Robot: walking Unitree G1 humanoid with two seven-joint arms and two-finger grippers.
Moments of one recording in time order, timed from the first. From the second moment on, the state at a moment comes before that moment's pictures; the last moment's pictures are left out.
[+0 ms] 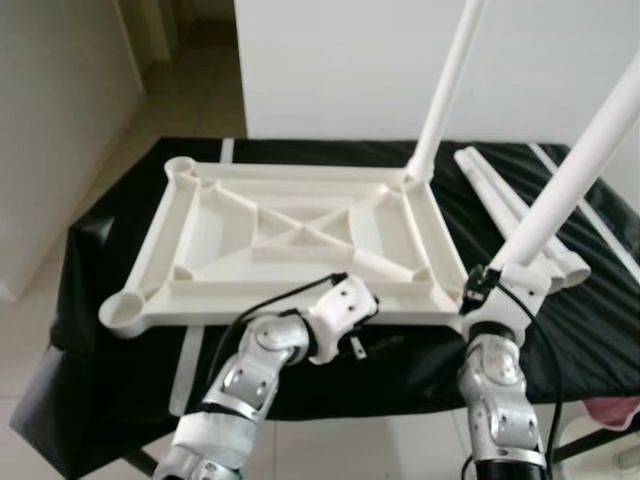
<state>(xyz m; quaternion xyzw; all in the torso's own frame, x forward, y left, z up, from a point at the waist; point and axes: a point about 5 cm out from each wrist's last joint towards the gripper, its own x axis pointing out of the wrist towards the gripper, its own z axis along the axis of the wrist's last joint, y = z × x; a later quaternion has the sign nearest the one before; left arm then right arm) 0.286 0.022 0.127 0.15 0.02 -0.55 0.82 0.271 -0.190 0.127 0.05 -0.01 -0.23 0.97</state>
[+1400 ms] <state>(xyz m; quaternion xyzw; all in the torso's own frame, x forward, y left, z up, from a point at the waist) 0.278 0.016 0.121 0.20 0.03 -0.57 0.79 0.286 -0.248 0.133 -0.07 -0.02 0.14 0.99</state>
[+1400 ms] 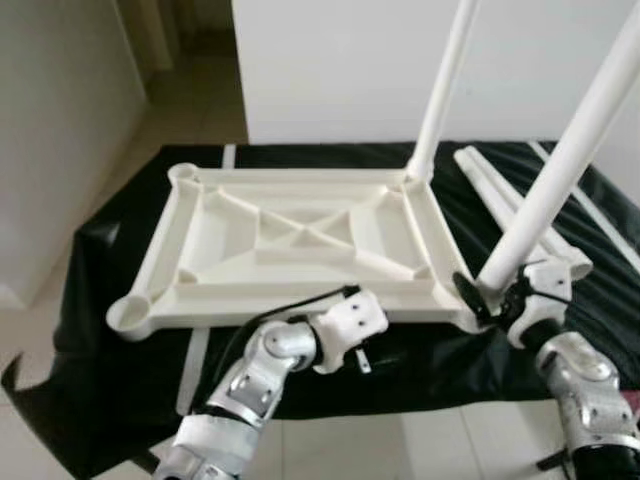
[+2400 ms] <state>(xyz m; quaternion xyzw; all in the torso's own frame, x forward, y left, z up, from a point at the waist) 0.280 0.016 0.128 0.19 0.03 -0.57 0.80 0.288 -0.253 0.128 -0.06 -0.01 0.19 0.98</state>
